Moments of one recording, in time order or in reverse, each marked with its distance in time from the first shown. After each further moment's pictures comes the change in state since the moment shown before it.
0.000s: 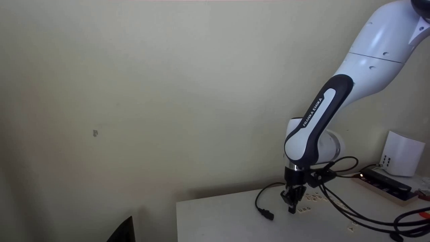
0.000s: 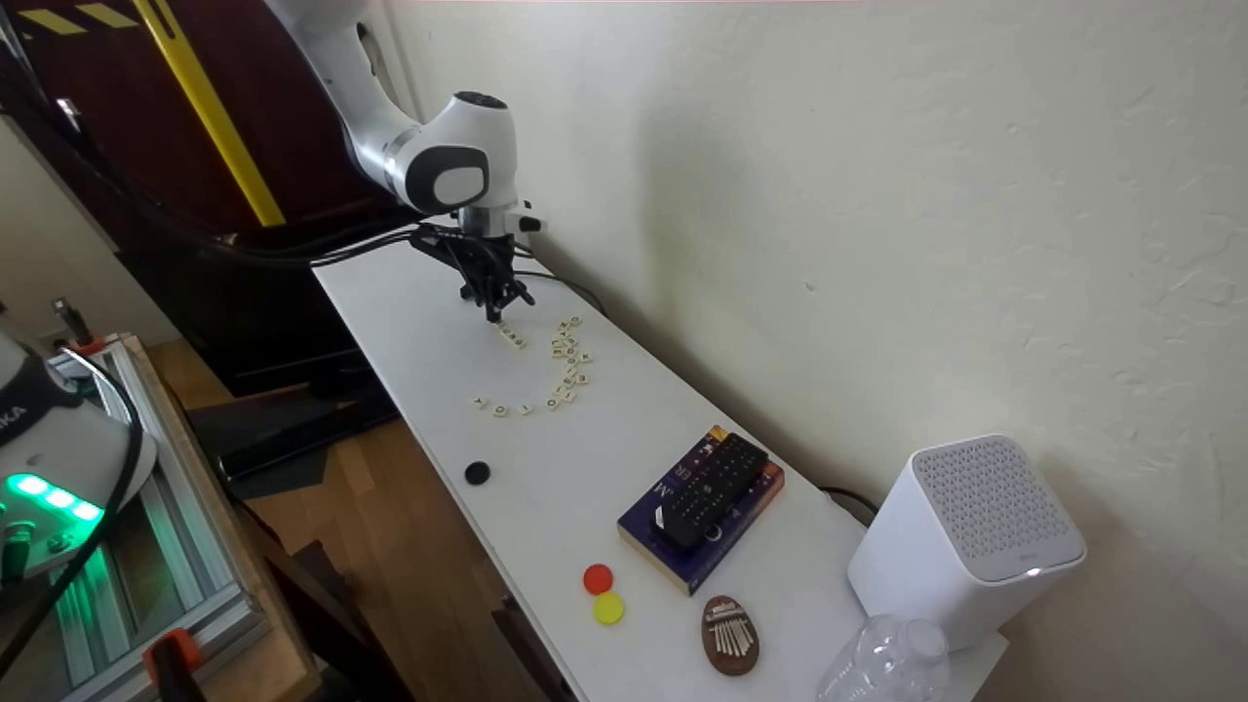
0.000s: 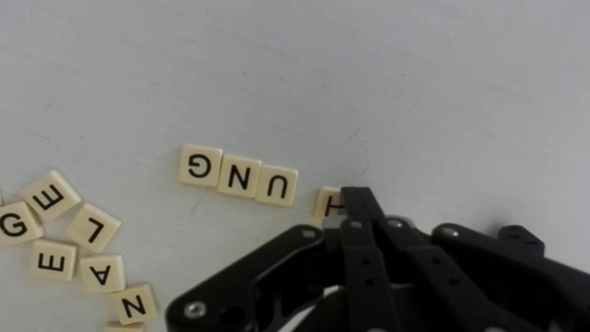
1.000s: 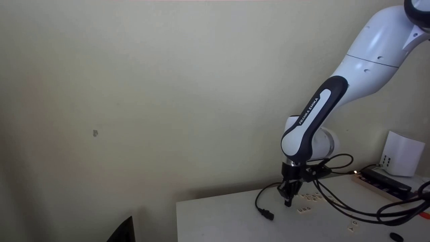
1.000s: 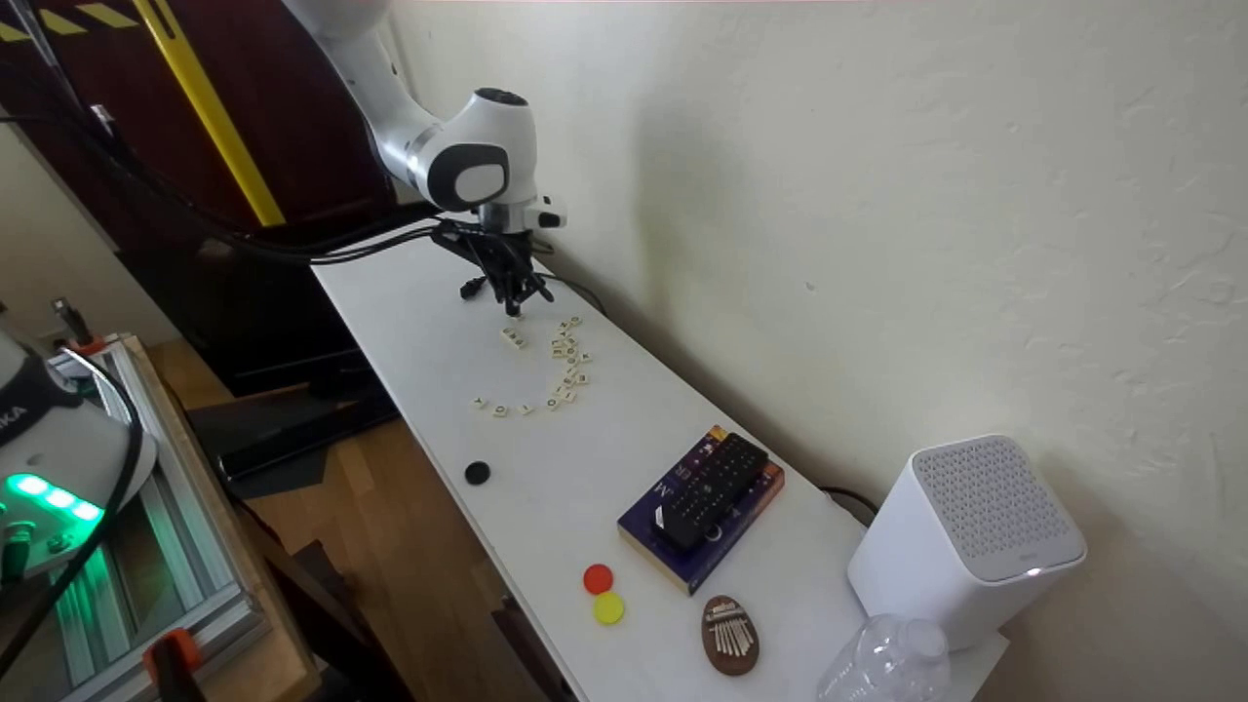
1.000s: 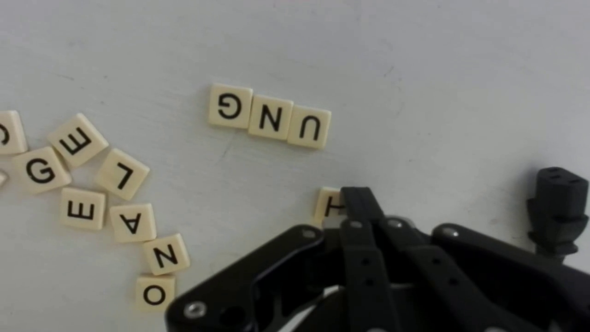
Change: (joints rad) arm -0.026 0.039 0.001 0.087 0.001 -0.019 0.000
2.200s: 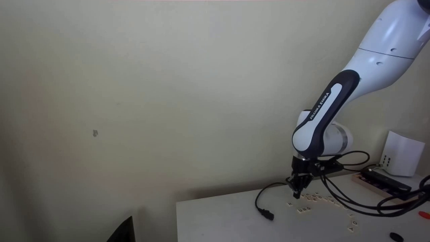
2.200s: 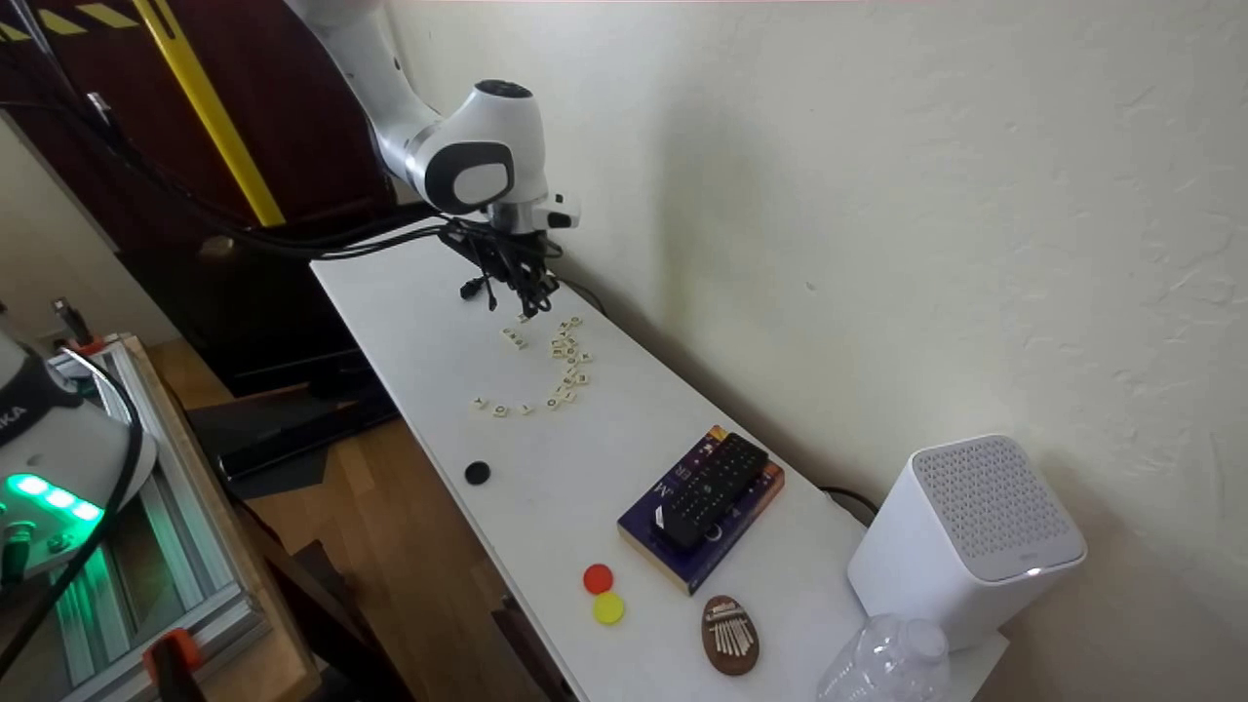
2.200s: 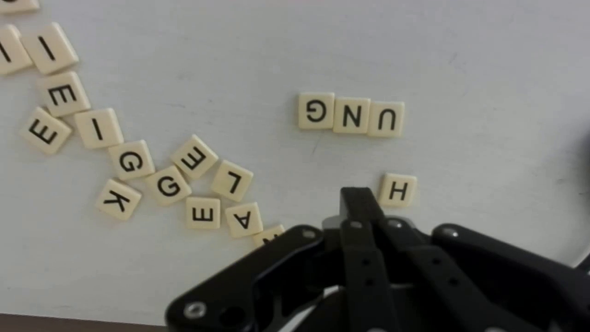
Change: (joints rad) arm -0.043 -0.068 -0.032 -0.083 0.009 0.086 0.072
